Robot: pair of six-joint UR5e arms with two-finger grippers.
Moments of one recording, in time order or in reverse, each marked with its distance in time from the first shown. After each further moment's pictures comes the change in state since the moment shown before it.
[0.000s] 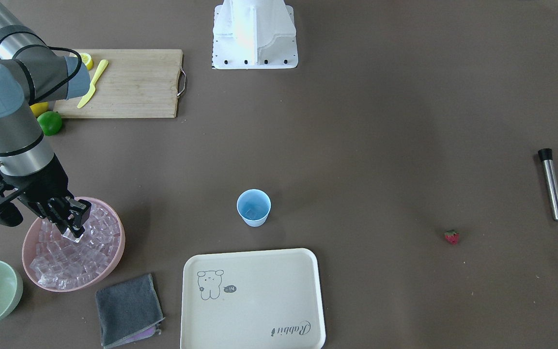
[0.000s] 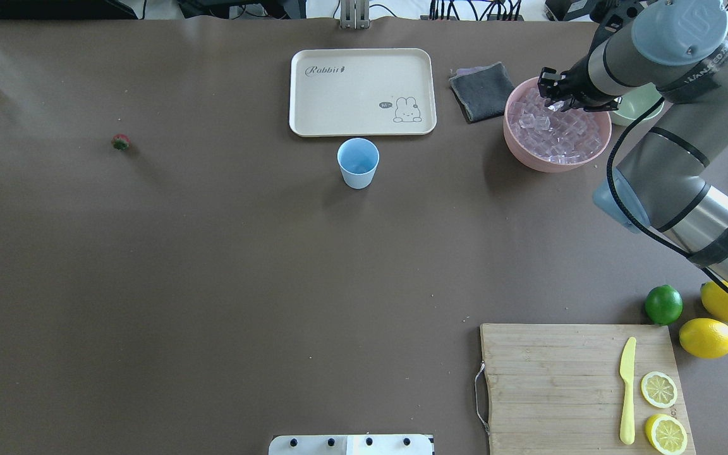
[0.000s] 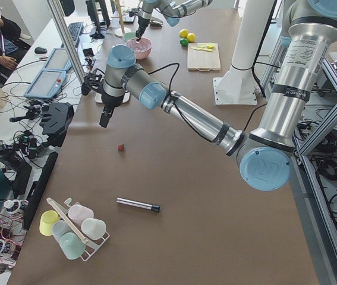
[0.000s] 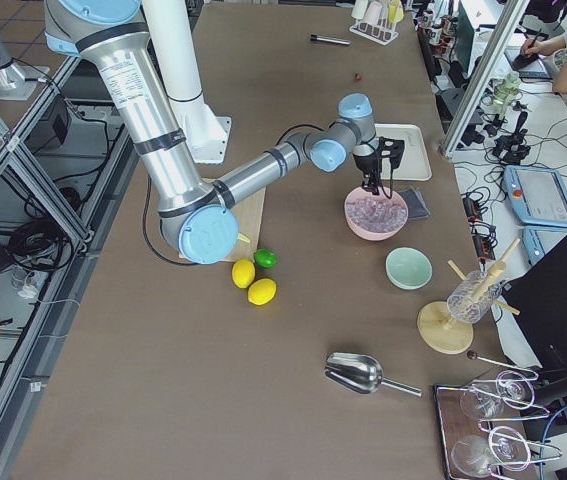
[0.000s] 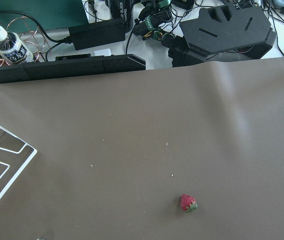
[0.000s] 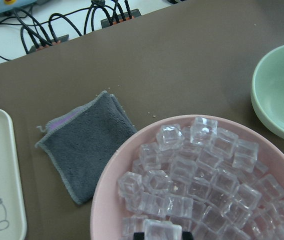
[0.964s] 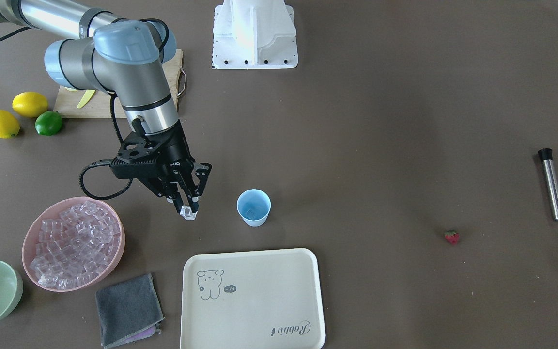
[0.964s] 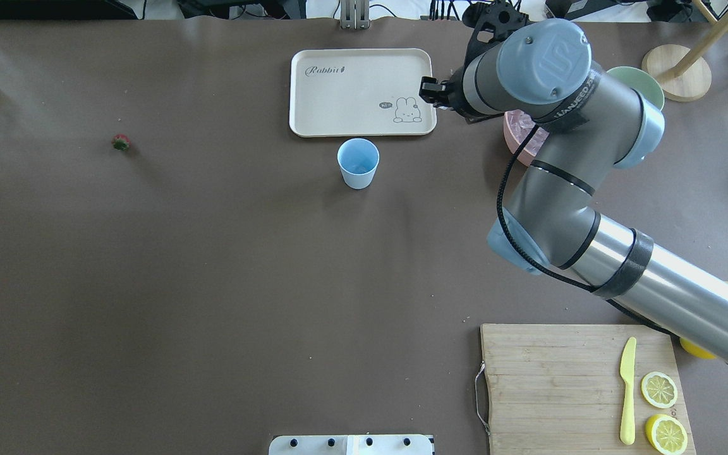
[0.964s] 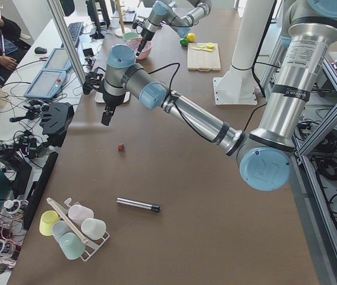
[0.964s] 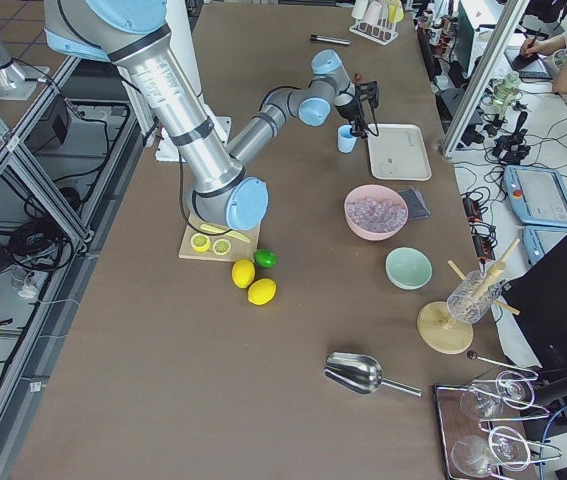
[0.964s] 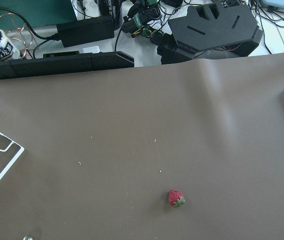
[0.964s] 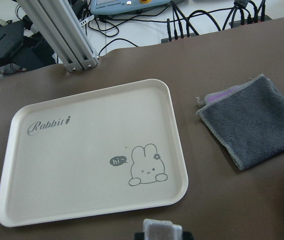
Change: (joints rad) left arm 0.000 0.000 0.000 0.000 -0.052 0.001; right arm -0.266 0.231 -0.017 -0.001 -0.287 0.009
